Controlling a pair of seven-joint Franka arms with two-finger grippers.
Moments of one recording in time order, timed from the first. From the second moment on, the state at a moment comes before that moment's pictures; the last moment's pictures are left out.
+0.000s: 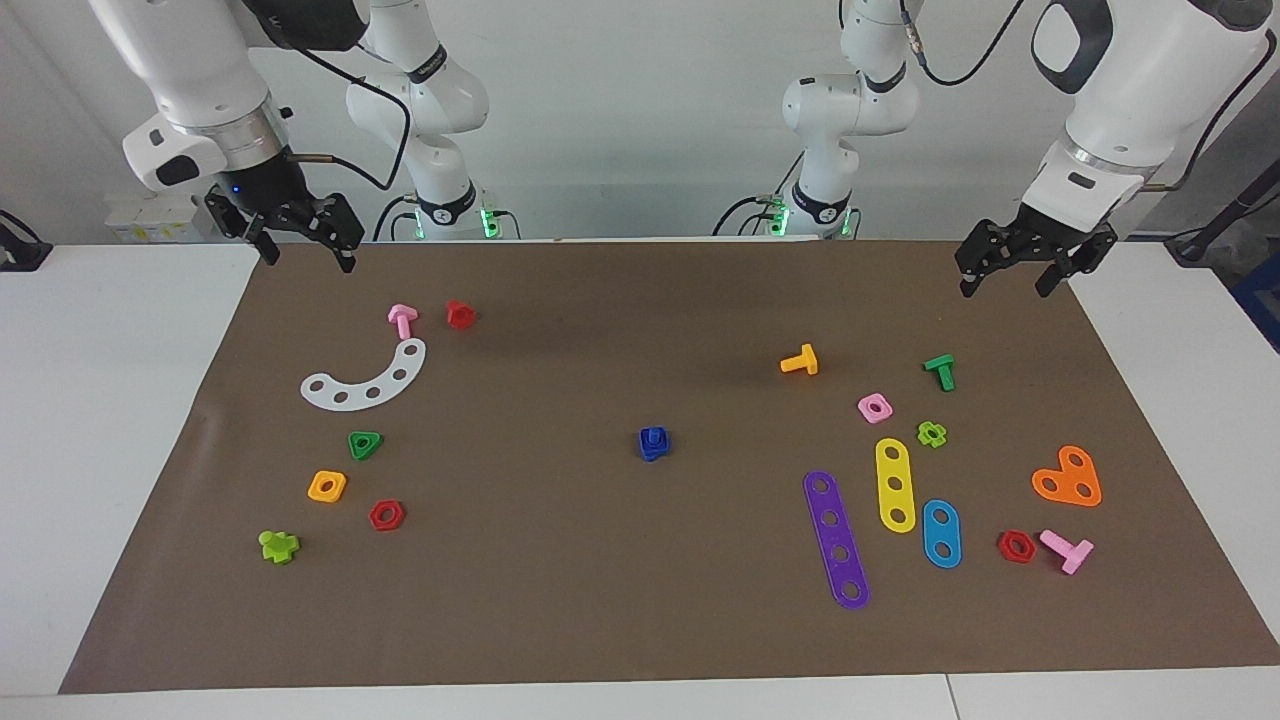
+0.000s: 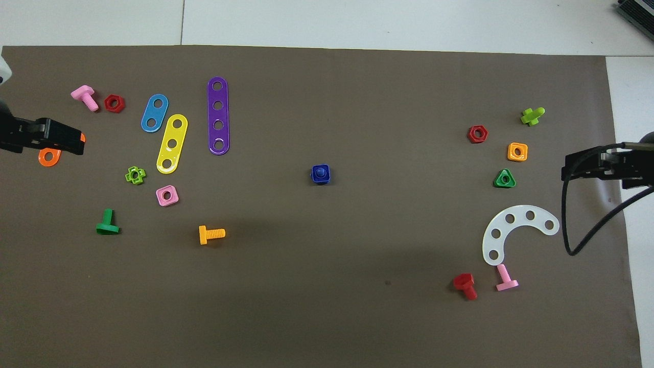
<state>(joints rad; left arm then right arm) -0.09 0.08 0.03 -1.47 0.01 1.56 0.04 0.03 -0.05 -0.02 -1.62 -0.02 1.55 0.16</state>
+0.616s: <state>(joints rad) -0.09 0.06 0.02 -1.52 0.00 1.58 0.04 0.03 -0.05 -0.02 -1.62 -0.02 1.55 0.16</state>
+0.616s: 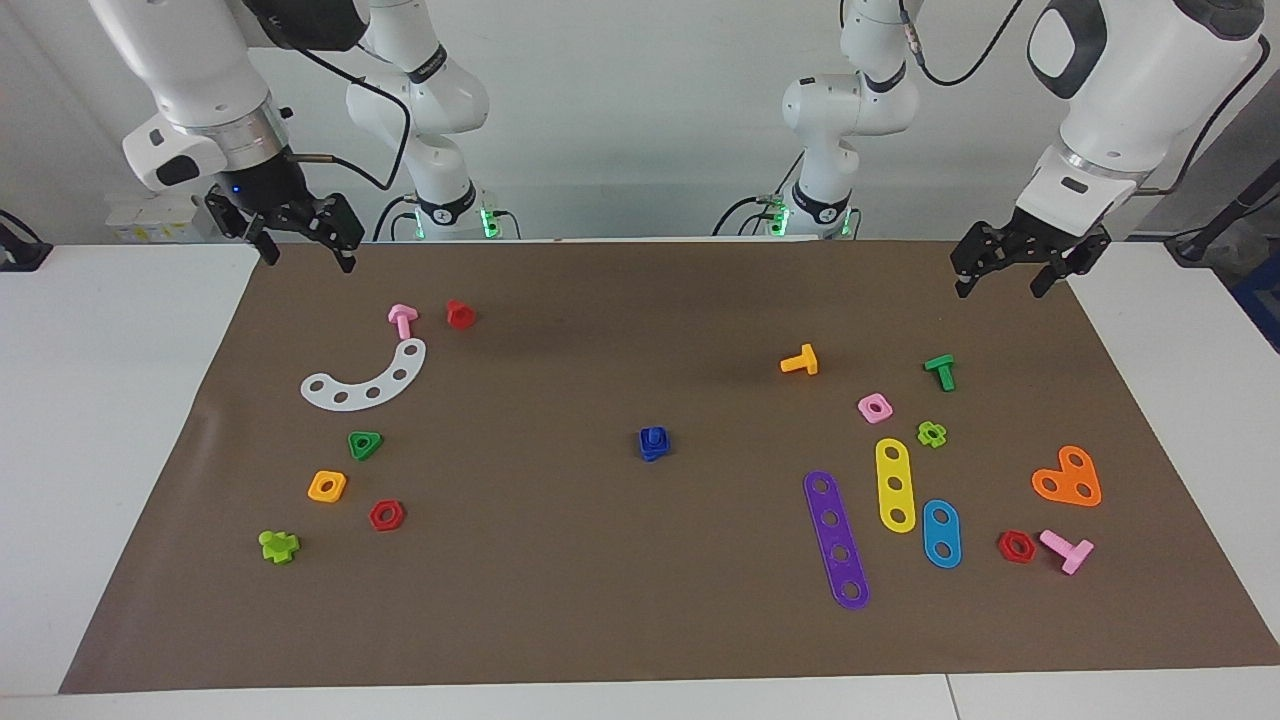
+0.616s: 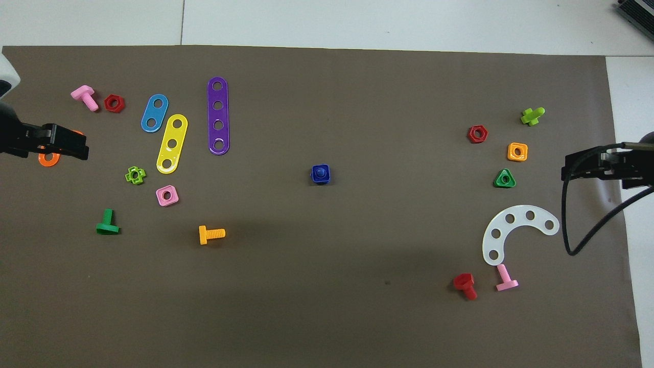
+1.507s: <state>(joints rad) -0.41 0.26 0.00 -1.51 -0.06 1.90 -0.38 0.03 -0.05 -0.02 -1.62 -0.02 1.55 0.16</state>
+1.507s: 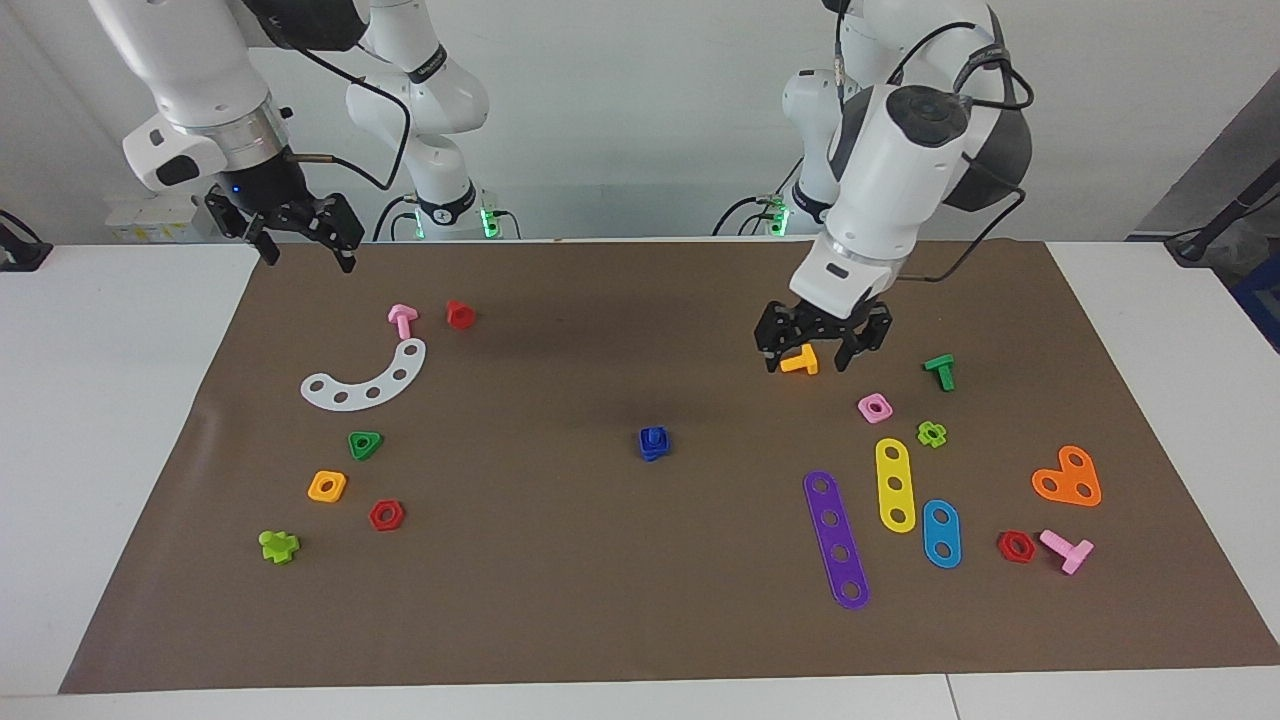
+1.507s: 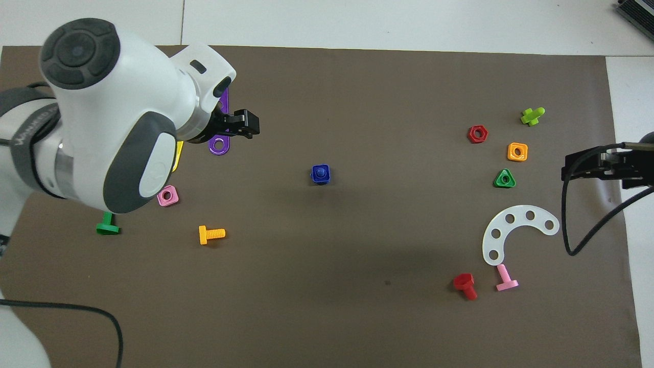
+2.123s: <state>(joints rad) -0.57 0.50 0.00 -1.51 -0.06 2.21 -0.47 0.03 -0.05 -0.02 -1.62 -0.02 1.55 0.16</state>
